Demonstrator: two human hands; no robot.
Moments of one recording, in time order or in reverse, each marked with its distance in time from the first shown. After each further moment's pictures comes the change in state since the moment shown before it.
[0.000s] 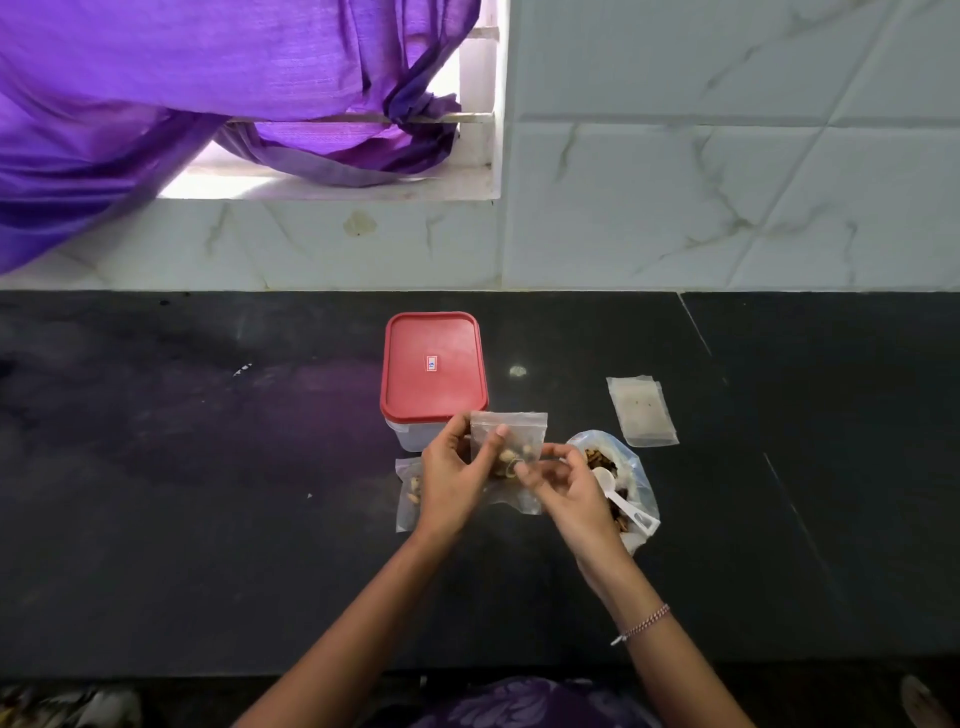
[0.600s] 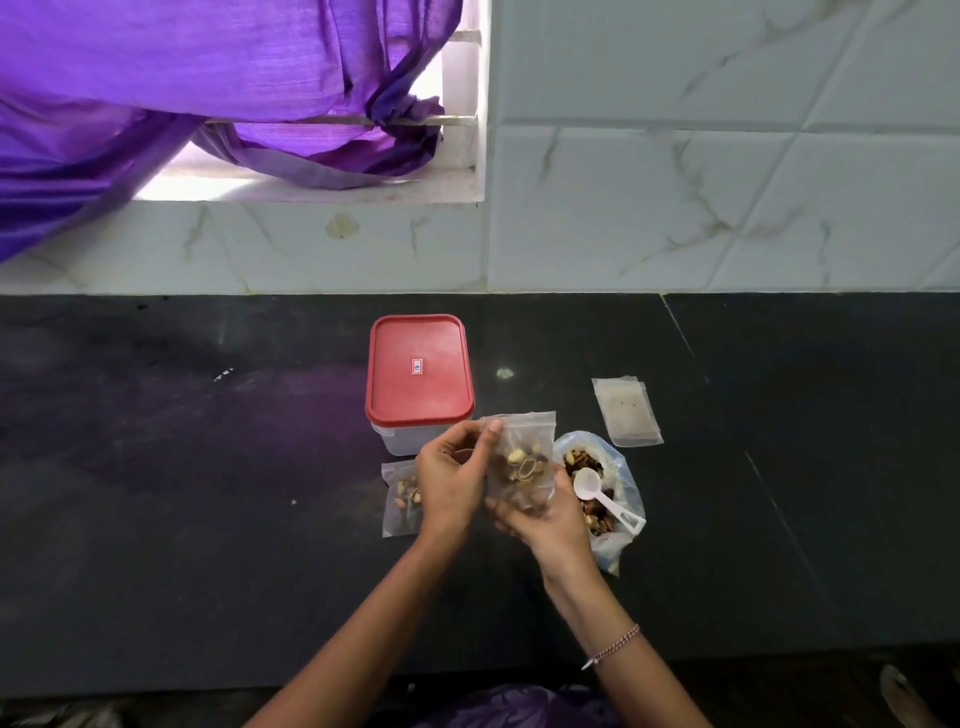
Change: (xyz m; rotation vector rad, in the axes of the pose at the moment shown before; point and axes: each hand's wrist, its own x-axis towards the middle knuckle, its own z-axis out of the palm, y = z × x) left_hand -0.003 0.004 0.017 -0.087 0.105 -0.019; right_hand -0.008 0.025 0.013 0.177 0.092 0.022
